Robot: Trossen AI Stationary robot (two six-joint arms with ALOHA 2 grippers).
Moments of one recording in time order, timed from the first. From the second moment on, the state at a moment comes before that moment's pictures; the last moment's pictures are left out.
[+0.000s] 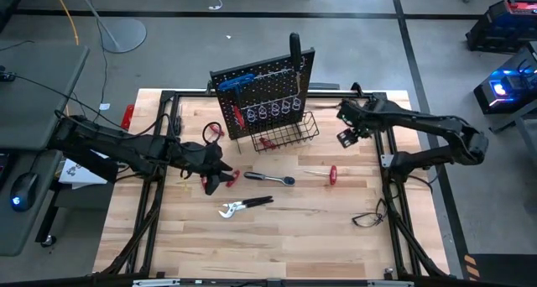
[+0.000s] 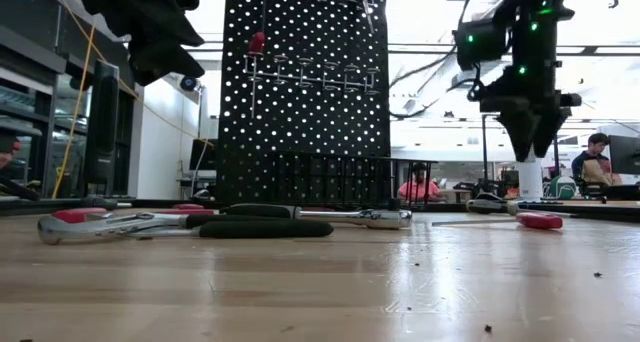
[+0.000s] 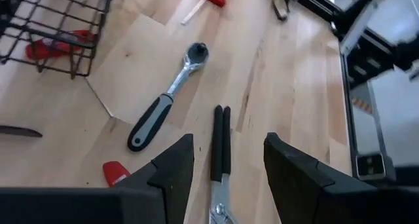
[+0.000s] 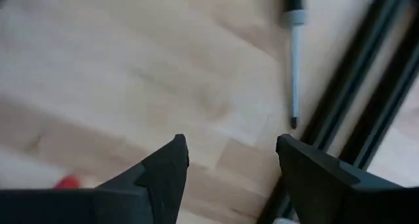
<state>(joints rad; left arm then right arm) -0.17 1.00 0.69 -0.34 -0.10 -0.59 -0.55 1.22 0.86 -1.12 0.24 0.52</state>
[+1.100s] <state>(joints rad) -0.15 1.00 0.69 -0.12 -0.45 -0.83 -1.02 1.58 0.92 -0.59 0.15 0.24</state>
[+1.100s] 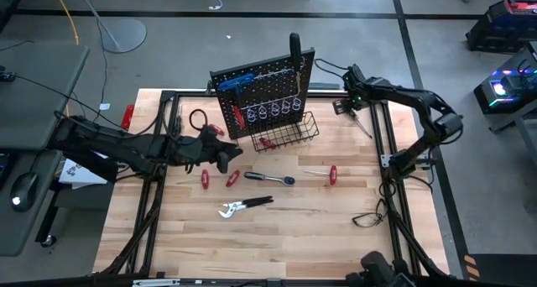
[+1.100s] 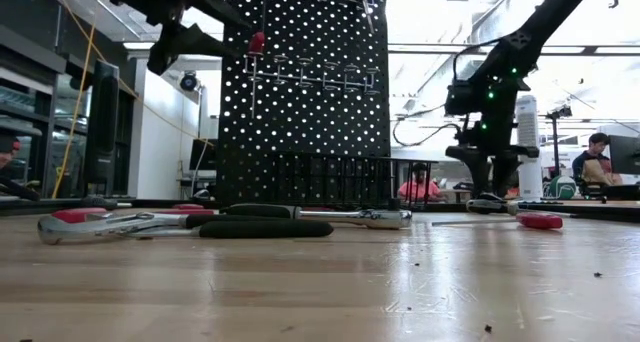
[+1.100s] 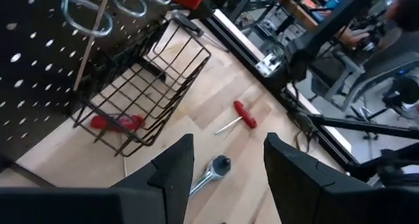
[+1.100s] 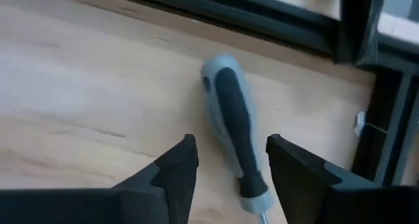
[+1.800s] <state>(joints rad) -0.12 1.00 0.69 -0.03 -0.22 -0.90 -0.96 1.70 1.06 -0.81 0.17 0.50</state>
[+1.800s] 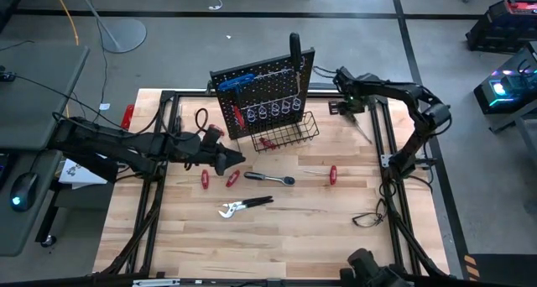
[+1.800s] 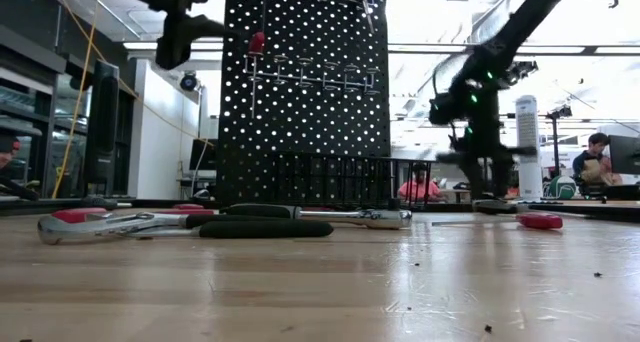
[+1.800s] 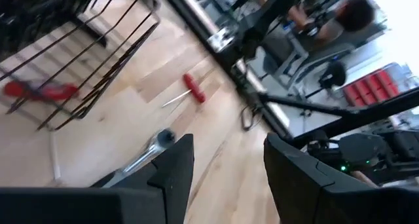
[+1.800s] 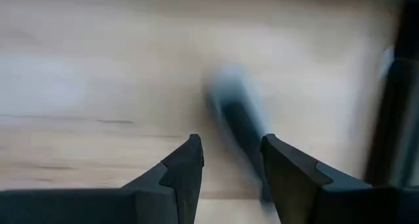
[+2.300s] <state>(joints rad) -0.11 1.00 0.69 0.09 -0.24 -0.83 -1.07 1.77 1.22 -1.04 0.02 0.28</state>
